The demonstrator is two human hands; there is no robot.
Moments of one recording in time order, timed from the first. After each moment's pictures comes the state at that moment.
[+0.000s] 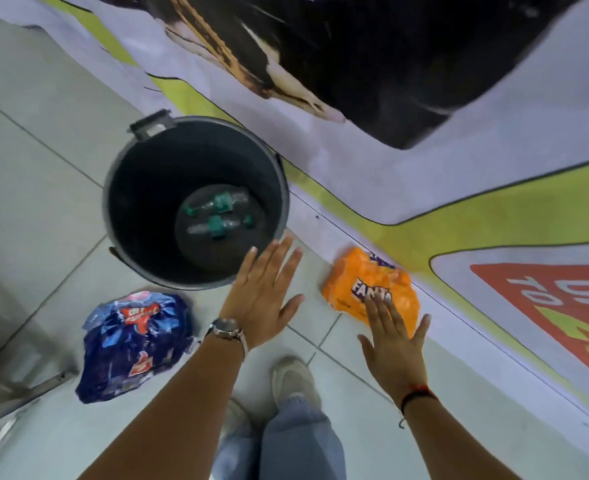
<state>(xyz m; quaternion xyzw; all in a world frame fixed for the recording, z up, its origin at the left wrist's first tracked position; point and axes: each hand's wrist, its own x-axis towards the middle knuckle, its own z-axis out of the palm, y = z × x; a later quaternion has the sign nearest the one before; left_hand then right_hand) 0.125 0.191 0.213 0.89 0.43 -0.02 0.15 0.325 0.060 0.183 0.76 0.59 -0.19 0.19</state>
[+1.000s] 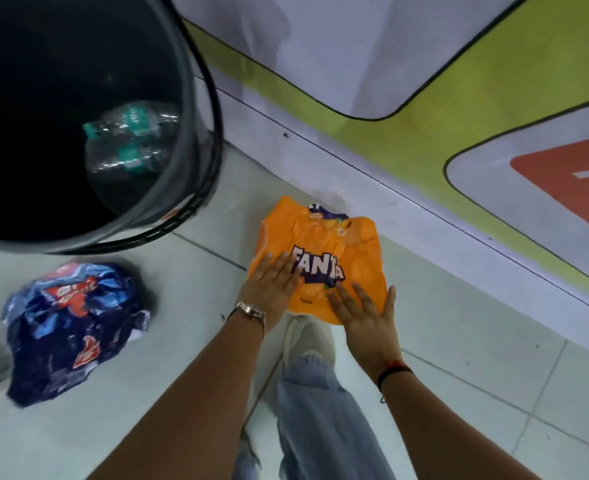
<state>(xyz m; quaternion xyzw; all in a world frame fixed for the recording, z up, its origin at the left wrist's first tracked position) 0.177 0.102 0.024 0.88 0.24 -0.34 0.21 0.326 -0.013 0.047 0.70 0.65 -0.19 0.22</state>
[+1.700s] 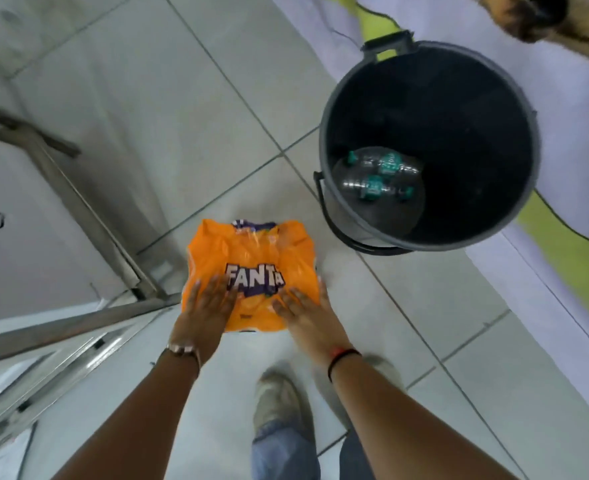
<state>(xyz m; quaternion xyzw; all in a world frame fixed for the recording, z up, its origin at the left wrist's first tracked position) -0.188 0.079 0.094 0.80 0.56 -0.21 0.07 0.008 0.103 0.075 0.39 0.87 -0.26 0.16</state>
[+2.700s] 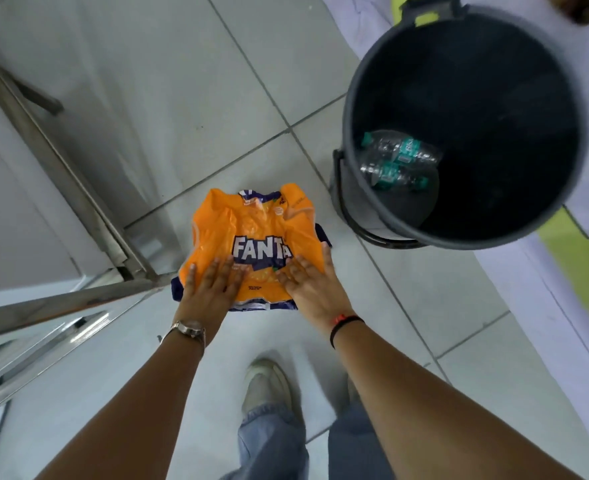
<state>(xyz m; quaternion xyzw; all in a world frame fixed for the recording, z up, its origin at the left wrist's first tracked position) -0.189 0.076 0.052 0.73 0.59 -0.30 0.18 0.004 0.134 0.058 0.37 0.89 -0.20 0.18</state>
